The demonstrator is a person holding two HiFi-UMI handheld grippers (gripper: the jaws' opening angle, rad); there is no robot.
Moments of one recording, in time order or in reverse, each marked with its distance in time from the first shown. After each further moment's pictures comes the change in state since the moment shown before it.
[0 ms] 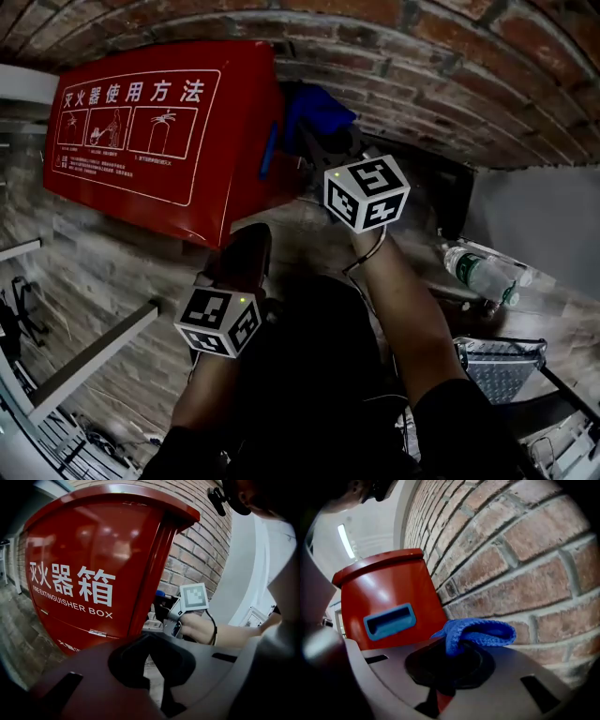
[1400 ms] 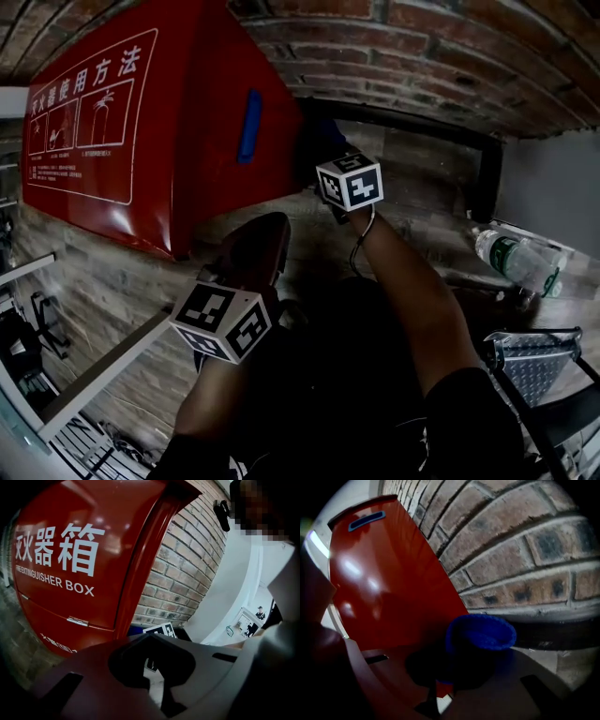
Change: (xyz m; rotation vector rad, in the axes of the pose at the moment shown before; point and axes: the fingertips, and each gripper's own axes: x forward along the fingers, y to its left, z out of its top) left arm 0.031 -0.011 -0.024 -0.005 0.020 -0.109; right arm 0.029 -0.044 -0.213 0.157 0.309 -0.048
